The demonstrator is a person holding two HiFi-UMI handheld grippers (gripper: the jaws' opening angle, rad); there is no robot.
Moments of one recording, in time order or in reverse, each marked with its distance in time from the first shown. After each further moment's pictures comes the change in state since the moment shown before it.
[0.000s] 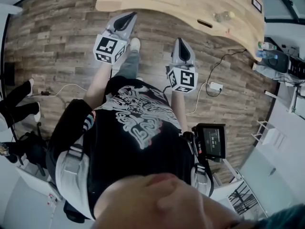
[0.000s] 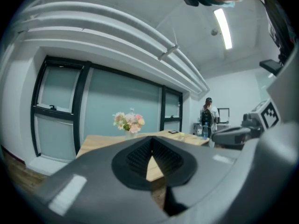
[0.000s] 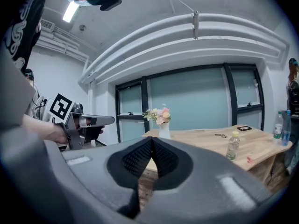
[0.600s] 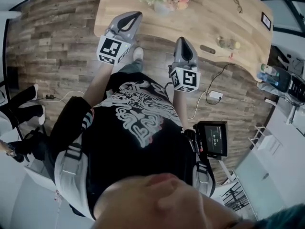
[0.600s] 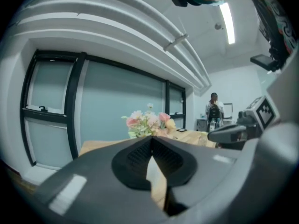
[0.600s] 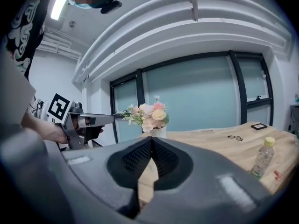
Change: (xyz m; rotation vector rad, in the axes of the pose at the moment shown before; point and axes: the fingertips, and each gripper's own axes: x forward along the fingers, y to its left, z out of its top) left arm 0.160 0.134 0.018 0.053 0.035 -0.024; right arm 0.209 -0.060 0.025 0.031 0.034 0.027
